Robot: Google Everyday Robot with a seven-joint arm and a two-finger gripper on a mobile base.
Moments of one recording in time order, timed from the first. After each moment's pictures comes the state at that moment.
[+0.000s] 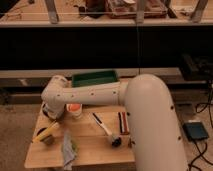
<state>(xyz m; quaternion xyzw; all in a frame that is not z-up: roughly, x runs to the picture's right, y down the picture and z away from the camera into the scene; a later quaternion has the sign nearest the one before) -0.276 0.119 0.805 0.10 -0.29 -0.92 0.23</state>
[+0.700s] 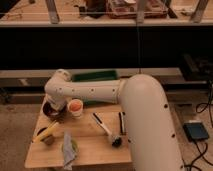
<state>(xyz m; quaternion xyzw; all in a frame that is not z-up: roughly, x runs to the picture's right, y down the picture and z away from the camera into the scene) -0.281 0.080 0.843 0.09 -0.27 -0.92 0.27</state>
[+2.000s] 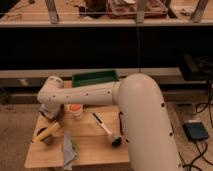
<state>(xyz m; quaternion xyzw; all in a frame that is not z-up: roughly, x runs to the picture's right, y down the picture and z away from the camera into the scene) -0.299 0.121 0.813 0.11 -0.28 -0.93 0.19</state>
